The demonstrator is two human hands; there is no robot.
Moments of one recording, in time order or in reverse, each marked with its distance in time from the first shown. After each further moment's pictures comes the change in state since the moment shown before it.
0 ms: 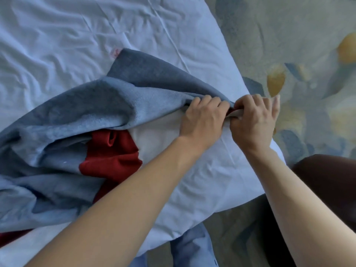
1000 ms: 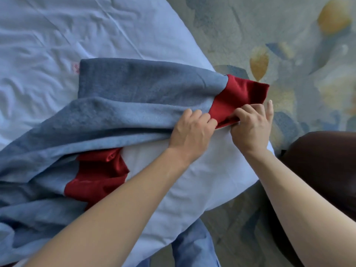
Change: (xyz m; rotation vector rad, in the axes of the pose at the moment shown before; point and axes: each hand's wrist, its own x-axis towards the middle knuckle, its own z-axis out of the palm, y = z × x) left_hand -0.008 0.029 0.038 0.130 -0.166 0.252; right_hand -0.025 0.082 0.023 -0.086 -0.121 0.077
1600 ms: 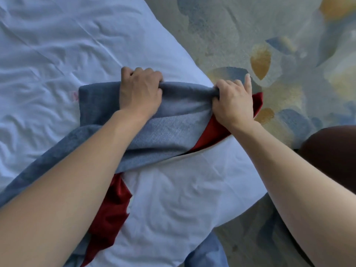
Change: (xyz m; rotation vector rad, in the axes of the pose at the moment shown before) left_hand 0.080 -0.139 -0.041 0.156 0.014 -0.298; right_hand 0.098 -0.030 0.004 0.082 -0.072 0.009
